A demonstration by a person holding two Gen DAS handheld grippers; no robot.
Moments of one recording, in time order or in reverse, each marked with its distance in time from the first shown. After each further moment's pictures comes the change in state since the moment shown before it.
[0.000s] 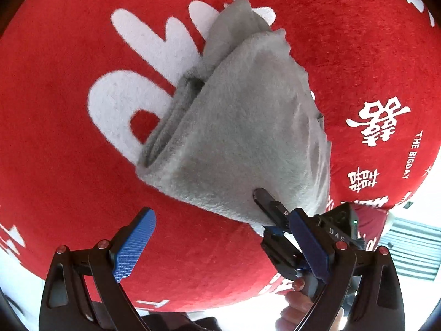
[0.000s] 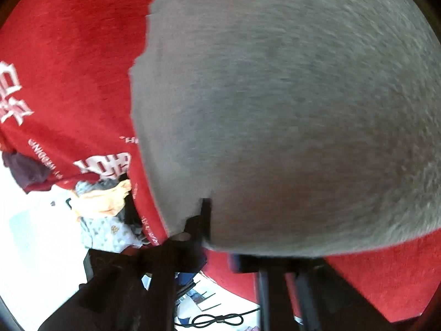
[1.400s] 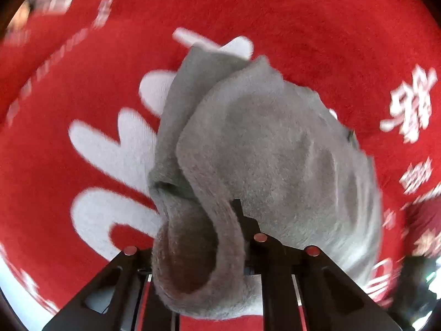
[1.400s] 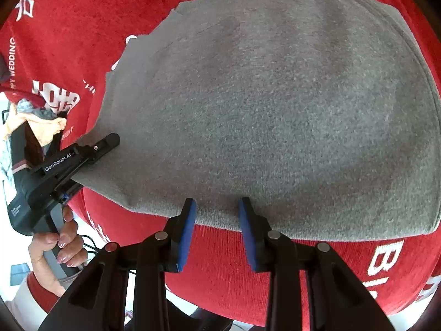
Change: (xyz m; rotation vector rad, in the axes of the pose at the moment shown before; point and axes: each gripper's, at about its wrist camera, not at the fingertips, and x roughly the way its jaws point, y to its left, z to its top) left arm 0.032 -0.080 0.033 0.340 -0.260 0.383; right arm -0.052 0.030 0.009 -0.490 0.032 -0.466
